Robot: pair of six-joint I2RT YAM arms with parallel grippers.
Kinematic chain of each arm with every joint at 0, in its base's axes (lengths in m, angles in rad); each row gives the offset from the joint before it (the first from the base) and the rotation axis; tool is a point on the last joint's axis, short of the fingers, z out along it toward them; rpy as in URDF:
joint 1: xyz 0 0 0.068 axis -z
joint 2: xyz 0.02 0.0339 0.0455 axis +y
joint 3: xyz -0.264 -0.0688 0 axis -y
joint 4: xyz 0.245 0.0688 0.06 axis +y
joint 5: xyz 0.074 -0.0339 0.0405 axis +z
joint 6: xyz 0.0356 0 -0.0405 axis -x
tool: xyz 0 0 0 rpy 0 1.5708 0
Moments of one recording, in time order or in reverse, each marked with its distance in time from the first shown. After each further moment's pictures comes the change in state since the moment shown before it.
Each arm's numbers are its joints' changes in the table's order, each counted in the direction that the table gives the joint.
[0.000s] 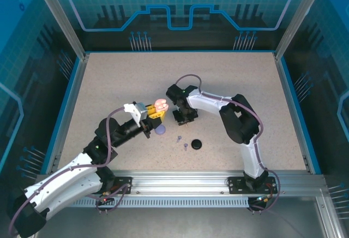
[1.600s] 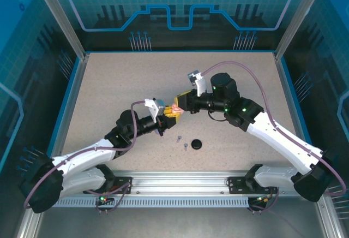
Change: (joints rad) left arm 0.010 0.369 0.006 -0.282 -0.140 0.106; right arm 0.010 -0.872 -0.374 -0.607 0.404 -0.005
